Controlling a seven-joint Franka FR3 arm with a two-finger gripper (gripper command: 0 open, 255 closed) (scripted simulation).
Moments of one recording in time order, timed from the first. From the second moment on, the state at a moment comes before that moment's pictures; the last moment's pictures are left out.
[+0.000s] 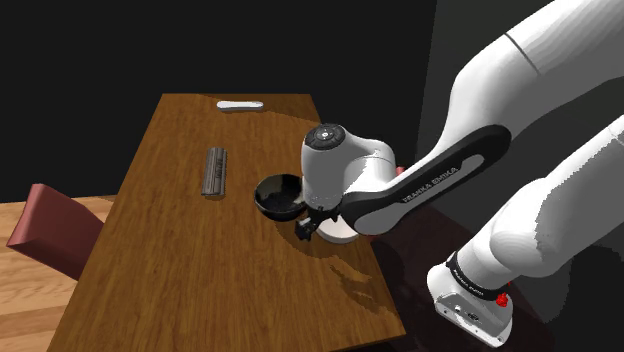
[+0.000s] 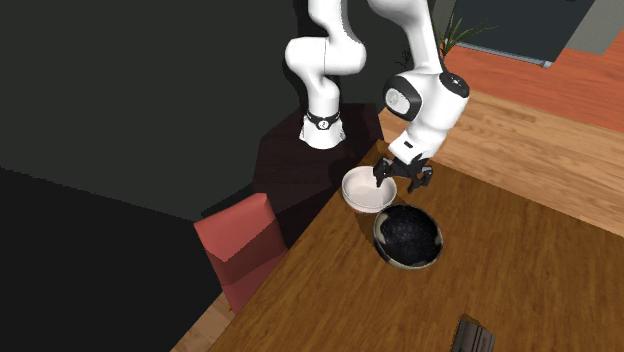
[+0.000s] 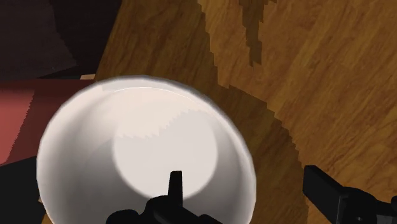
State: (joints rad) arm -0.07 -0.08 0.64 -2.63 -0.13 2.48 0.79
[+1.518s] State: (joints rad) arm -0.08 -0.04 0.65 -2.64 -0.17 2.51 0.83
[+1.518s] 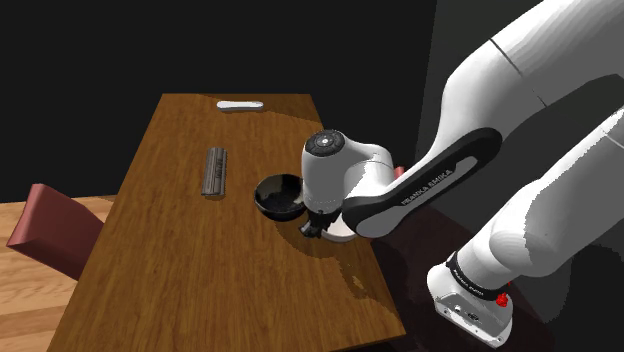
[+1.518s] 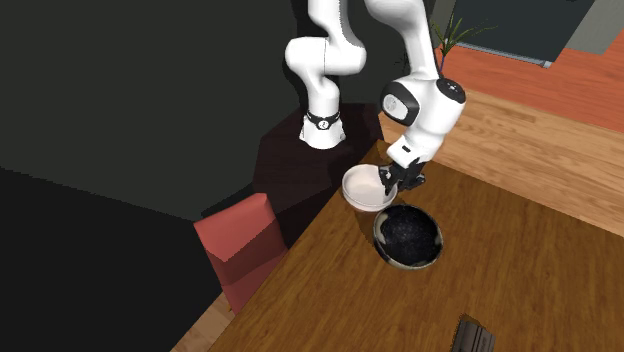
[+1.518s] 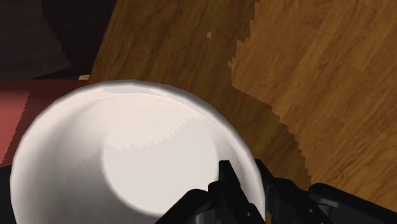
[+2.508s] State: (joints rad) arm -0.03 -0.26 0.60 -2.59 0.03 2.29 0.66
